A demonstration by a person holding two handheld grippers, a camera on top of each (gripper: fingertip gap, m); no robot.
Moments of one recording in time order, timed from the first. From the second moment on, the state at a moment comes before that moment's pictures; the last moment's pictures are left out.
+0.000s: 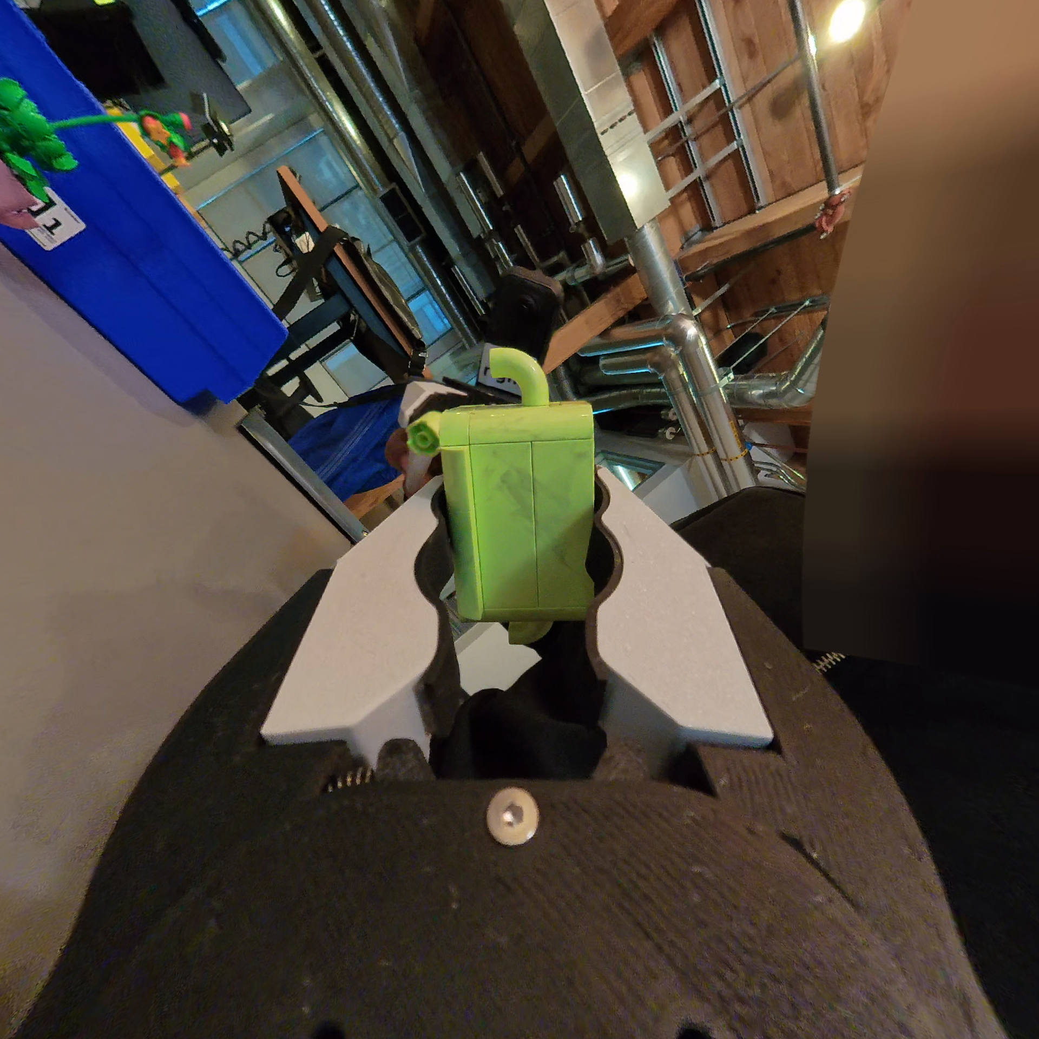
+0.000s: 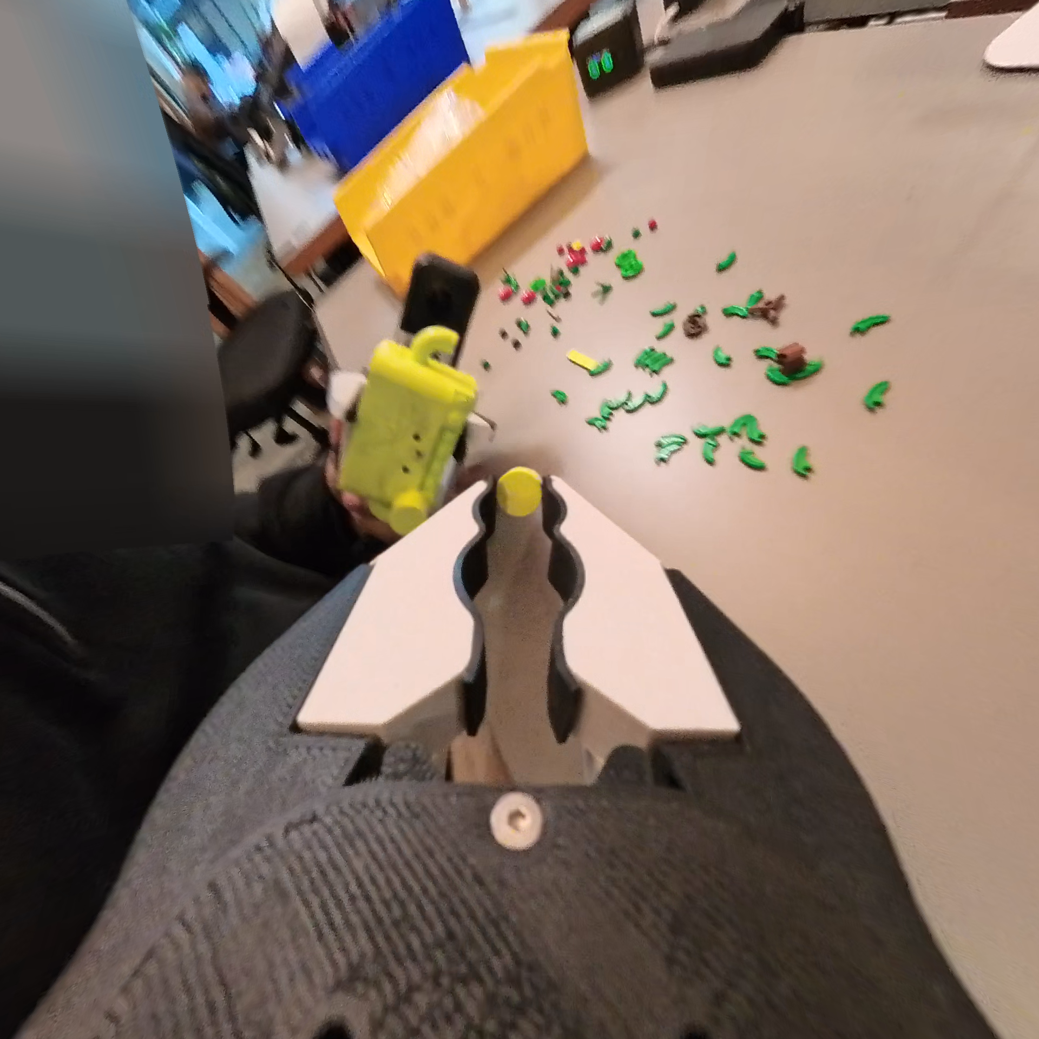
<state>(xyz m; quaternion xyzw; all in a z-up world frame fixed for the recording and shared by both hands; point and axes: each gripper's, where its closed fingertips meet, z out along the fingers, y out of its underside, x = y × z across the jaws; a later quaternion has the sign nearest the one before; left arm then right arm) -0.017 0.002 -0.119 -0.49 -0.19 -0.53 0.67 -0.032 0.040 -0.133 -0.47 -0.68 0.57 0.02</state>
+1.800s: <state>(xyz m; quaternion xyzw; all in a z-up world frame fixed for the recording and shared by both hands) 0.018 0.006 -0.097 -0.49 -0.12 -0.48 0.71 -0.003 0.011 -0.088 -0.35 -0.57 0.74 0.05</state>
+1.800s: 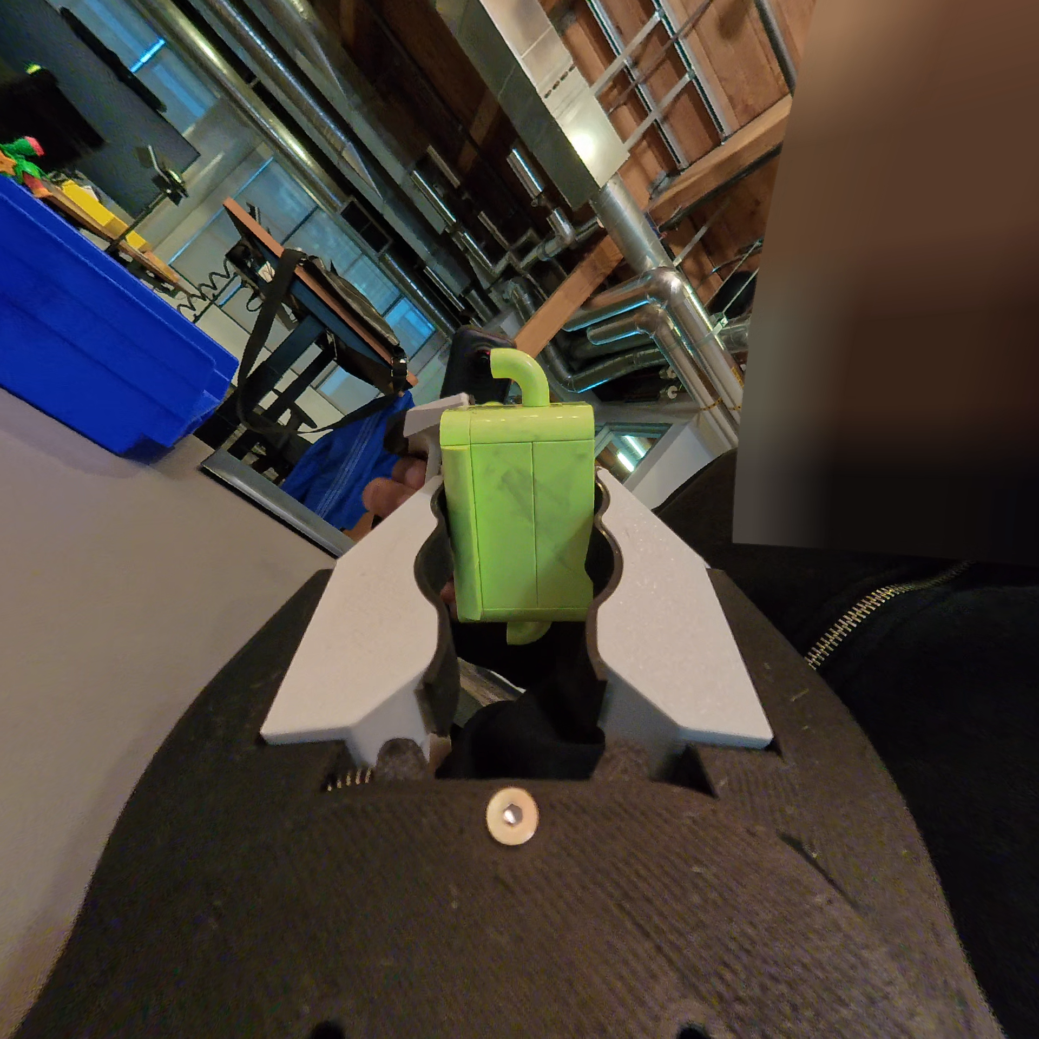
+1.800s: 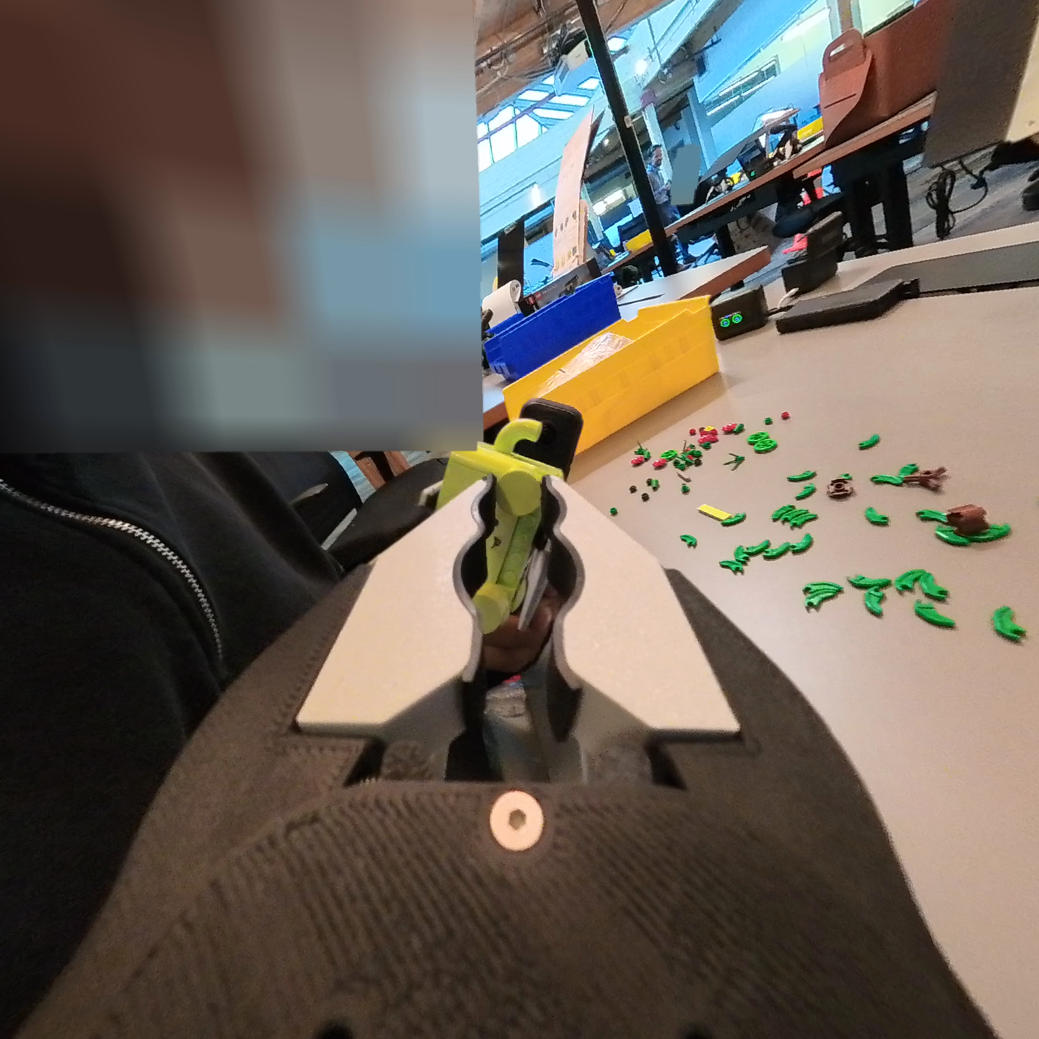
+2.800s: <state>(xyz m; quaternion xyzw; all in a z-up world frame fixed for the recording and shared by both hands) 0.027 0.007 -0.099 -0.51 -0.11 -0.50 0.69 0.001 0.013 -0.092 -0.31 -0.65 0.68 0.13</state>
